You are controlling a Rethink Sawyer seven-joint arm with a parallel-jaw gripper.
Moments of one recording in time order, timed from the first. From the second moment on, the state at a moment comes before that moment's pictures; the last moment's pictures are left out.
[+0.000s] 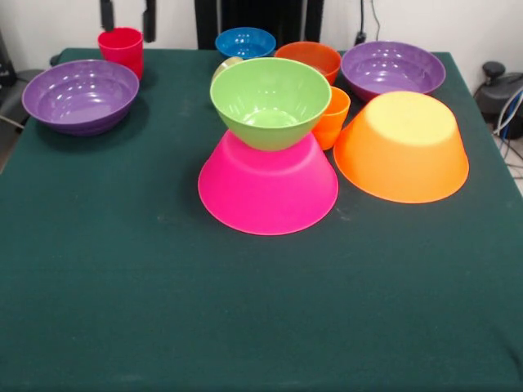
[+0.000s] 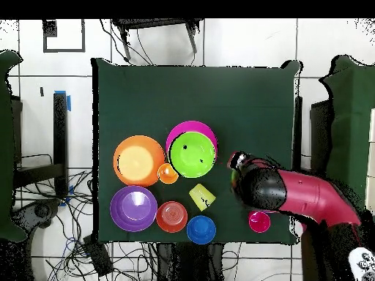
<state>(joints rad) -0.73 -0.92 0.27 1.87 -0.40 0.47 1.96</state>
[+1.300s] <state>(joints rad) -0.88 -0.61 0.36 1.83 -0.69 0.39 1.96</state>
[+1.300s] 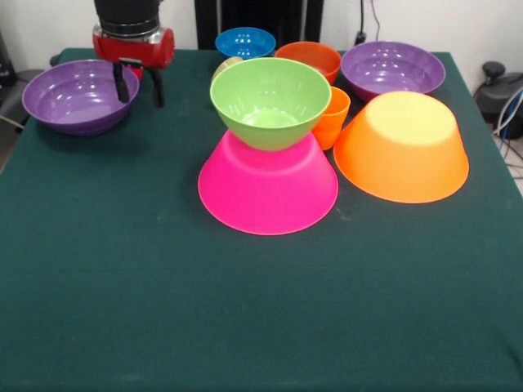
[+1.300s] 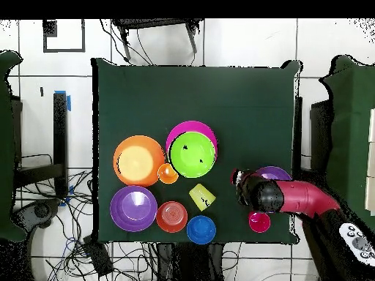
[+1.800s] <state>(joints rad) -0.87 -0.61 0.34 1.81 -0.78 0.37 1.96</state>
